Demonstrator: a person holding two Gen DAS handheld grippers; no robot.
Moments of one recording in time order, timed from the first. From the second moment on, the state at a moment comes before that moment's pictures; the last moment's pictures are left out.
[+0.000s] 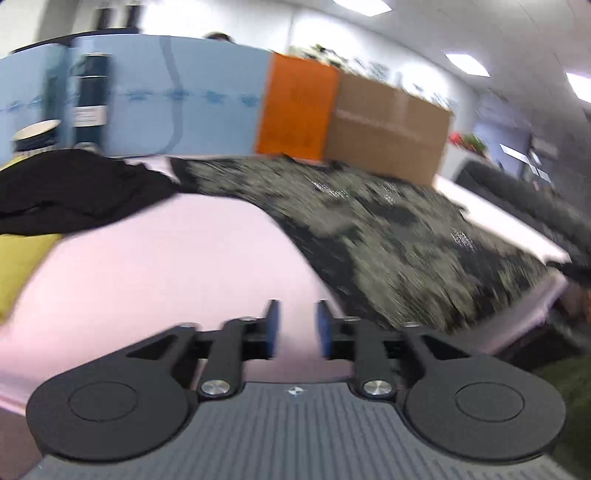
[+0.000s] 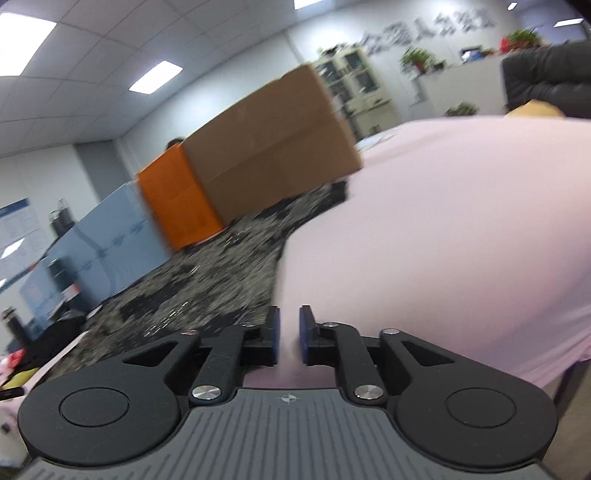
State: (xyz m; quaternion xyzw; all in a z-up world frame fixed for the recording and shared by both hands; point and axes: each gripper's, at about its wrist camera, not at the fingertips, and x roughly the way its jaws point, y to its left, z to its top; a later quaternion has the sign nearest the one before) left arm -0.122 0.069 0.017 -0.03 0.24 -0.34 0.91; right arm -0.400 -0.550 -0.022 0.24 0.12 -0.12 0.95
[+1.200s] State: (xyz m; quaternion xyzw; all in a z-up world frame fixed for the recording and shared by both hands) left arm -0.075 -0.038 0.036 0.09 0.22 -0.51 0.83; right arm -0.323 -0.489 0.002 0.11 0.18 0.03 0.98
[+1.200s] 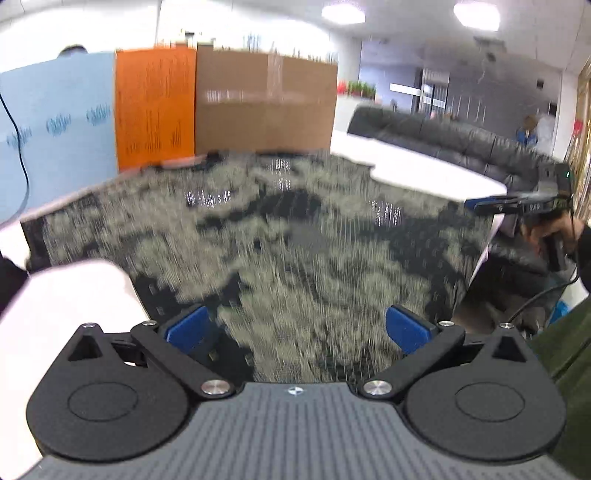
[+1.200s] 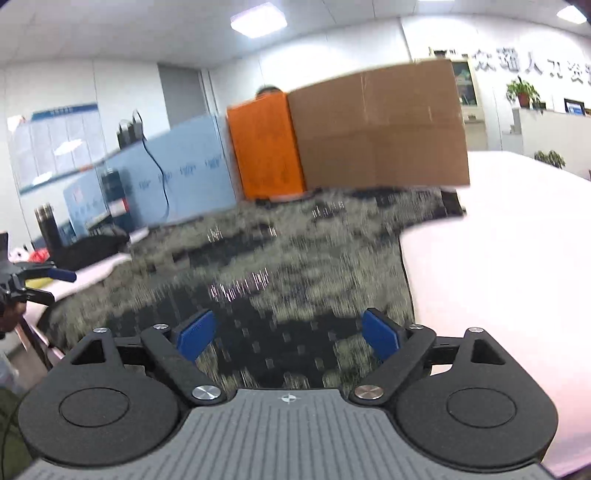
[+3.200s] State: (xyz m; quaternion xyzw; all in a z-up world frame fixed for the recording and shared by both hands) left arm 0.154 -0.004 0.007 -0.31 0.34 -0.18 0.87; right arm -0.082 -0.700 -0.022 0.36 0.19 -0.06 0.91
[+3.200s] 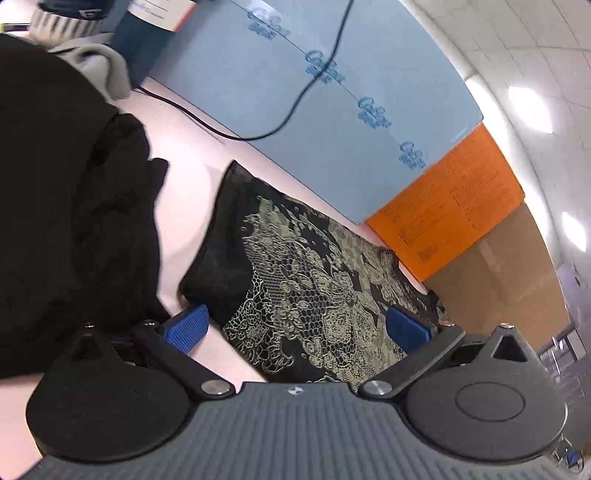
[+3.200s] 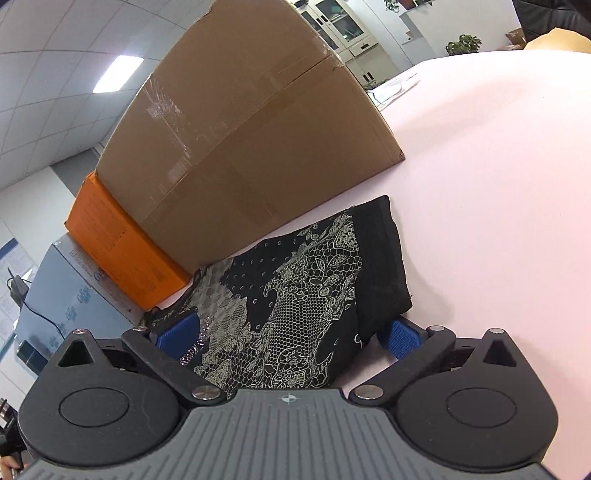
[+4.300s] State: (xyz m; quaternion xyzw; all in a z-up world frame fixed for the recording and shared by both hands) left arm 0.208 -0.129 0.042 -0.15 0.30 -0.23 0.91; right arm -0.016 -0.650 0.029 0.15 0.23 -0.12 0.96
